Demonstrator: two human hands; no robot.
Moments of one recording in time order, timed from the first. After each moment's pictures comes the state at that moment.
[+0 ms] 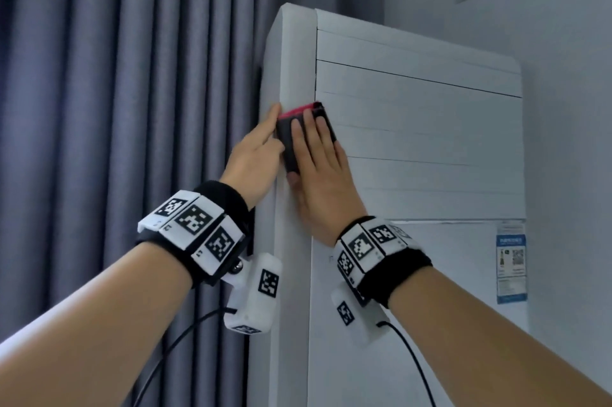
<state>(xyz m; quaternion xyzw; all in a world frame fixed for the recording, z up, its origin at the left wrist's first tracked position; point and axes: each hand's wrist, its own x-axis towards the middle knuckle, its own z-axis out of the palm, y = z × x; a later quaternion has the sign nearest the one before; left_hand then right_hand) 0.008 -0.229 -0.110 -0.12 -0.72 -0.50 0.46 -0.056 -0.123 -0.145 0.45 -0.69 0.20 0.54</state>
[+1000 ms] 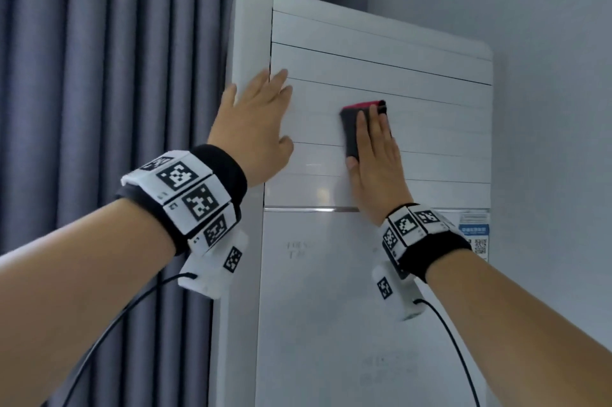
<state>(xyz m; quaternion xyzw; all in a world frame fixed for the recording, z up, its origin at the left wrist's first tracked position) 0.007 -0.170 -0.093 0.03 -0.84 0.13 0.53 -0.142 -0.019 -0.140 0.37 -0.73 0.24 0.53</state>
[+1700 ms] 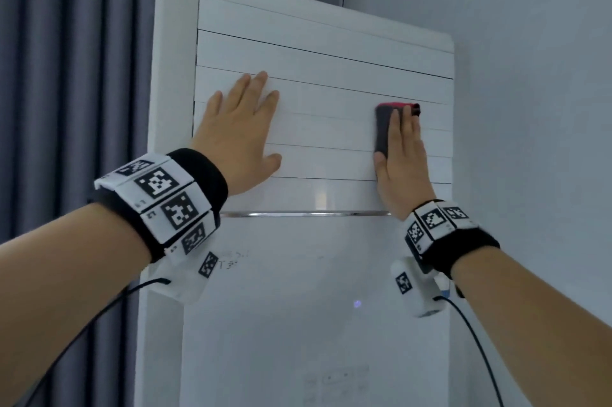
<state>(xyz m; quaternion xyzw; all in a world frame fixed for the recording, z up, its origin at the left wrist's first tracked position) -0.045 -0.120 -0.098 0.06 -0.85 0.17 0.49 -0.217 0.069 -0.130 0.31 -0.75 0.27 0.52</state>
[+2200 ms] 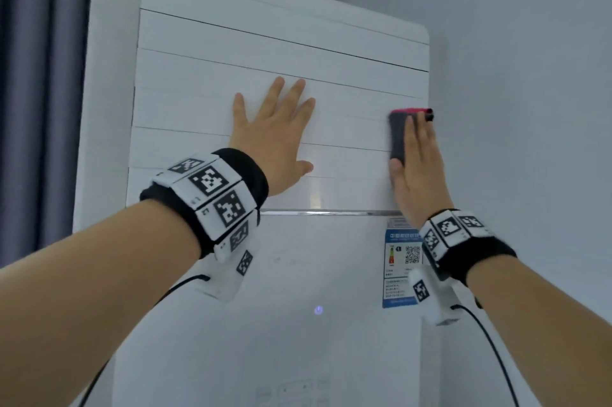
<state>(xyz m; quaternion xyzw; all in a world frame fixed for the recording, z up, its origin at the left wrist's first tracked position) -0.115 -0.058 -0.101 0.07 -0.87 0.19 0.45 -0.277 0.125 -0.142 0.31 -0.74 0.27 0.54</state>
